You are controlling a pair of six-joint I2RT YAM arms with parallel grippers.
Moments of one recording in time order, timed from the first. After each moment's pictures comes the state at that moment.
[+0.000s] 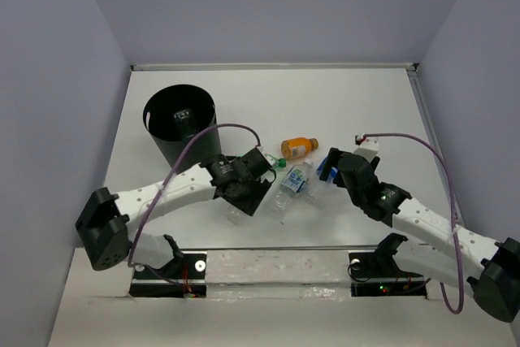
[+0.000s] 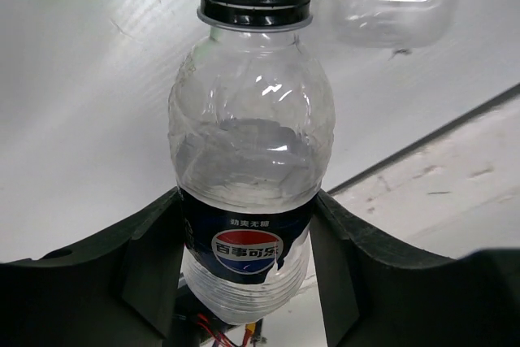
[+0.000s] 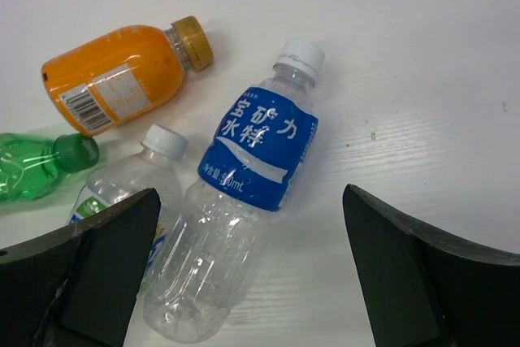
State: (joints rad) left arm -0.99 1.37 0.99 -0.88 -0.09 -0.35; right arm 0.73 0.88 0.51 -0.24 0.62 0.65
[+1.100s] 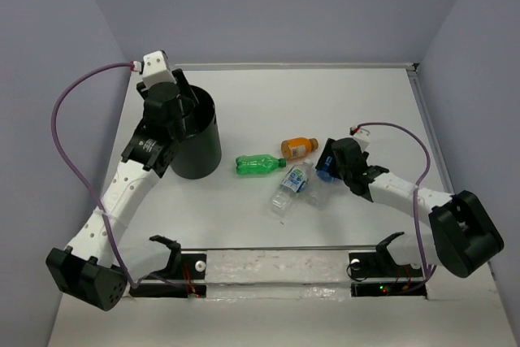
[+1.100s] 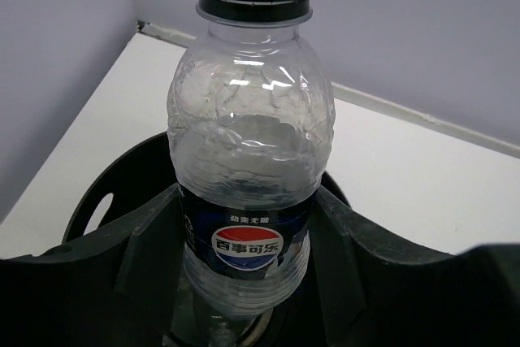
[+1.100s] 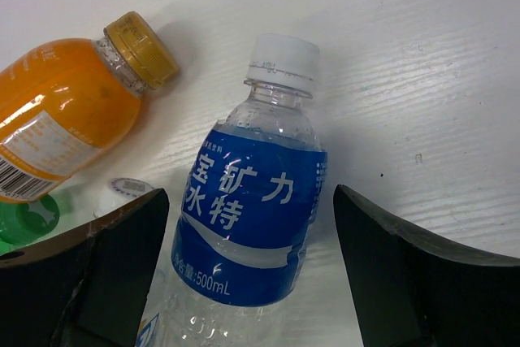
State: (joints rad) left arm -0.39 1.09 1.18 -0.26 -0.58 -0.31; right arm 0.52 1.29 0.58 -0.03 0.40 0.73
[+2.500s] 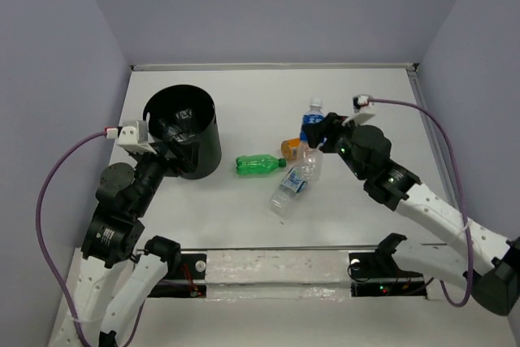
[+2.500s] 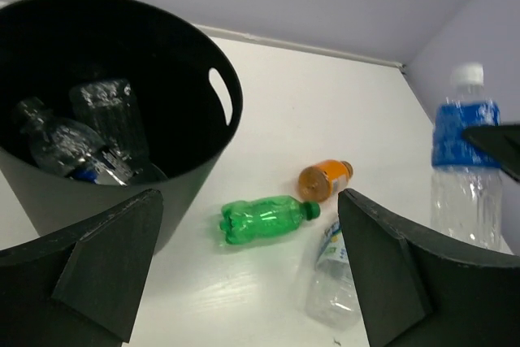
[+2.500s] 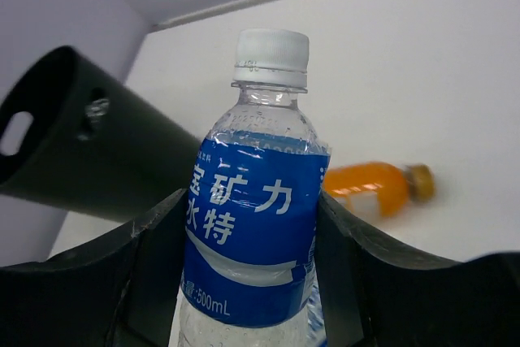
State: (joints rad) left arm -0.35 0.48 0.85 -0.44 -0.07 -0.39; right arm 0.66 0.91 0.76 -0.02 0.28 0.59
